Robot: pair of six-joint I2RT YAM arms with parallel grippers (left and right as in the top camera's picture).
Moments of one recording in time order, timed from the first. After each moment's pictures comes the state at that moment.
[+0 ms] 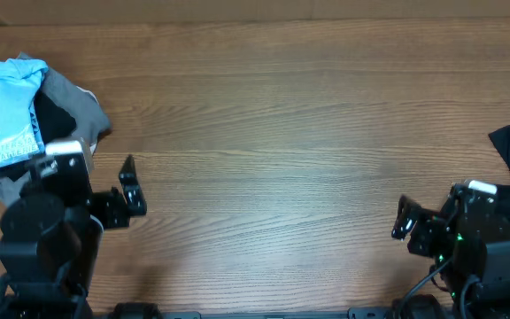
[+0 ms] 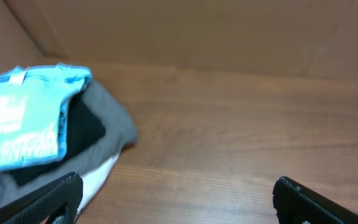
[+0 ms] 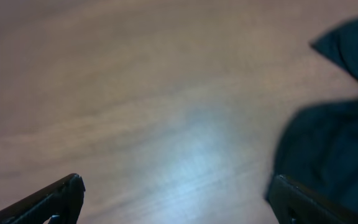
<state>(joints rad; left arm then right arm) -0.04 0.70 1.18 -0.94 -0.11 -0.11 0.12 0.52 0.87 -1.09 0.16 0.33</state>
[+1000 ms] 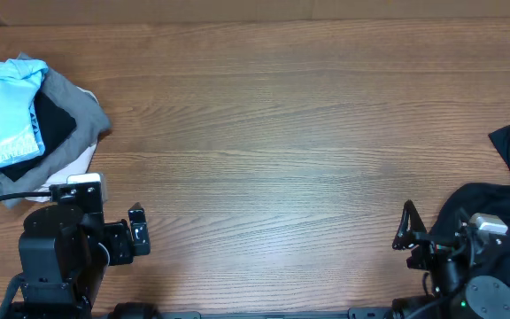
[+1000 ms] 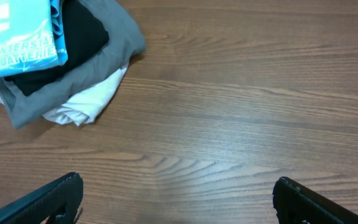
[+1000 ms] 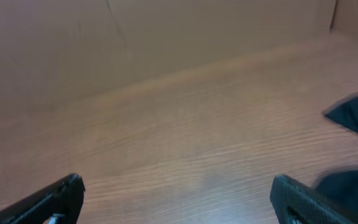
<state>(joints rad) -0.04 0.69 1.17 -1.26 -0.12 -0.11 0.12 0.04 0.55 -0.76 0.16 0.29</state>
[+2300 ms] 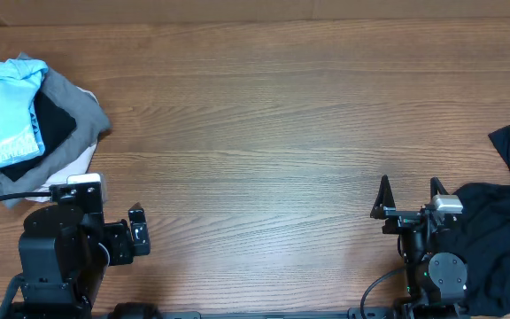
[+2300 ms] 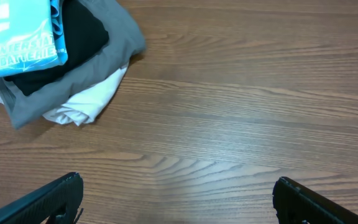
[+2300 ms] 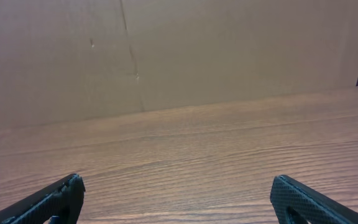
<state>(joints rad) -0.04 0.69 1.17 -1.26 -0.12 -0.11 0.07 0.01 0.02 -0.02 0.08 0.13</state>
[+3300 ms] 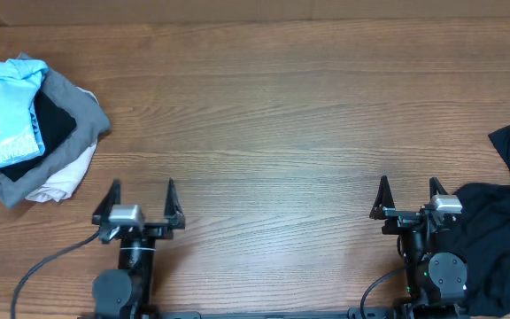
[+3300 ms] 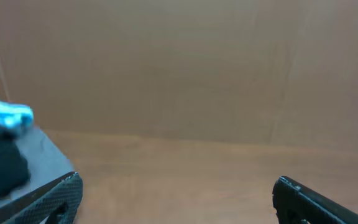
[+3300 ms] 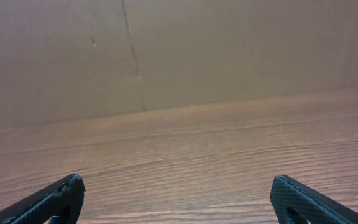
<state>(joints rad) -0.16 0.01 0.03 0.06 -0.12 -0.10 0.07 0.01 0.02 -0.02 0.07 0.13</state>
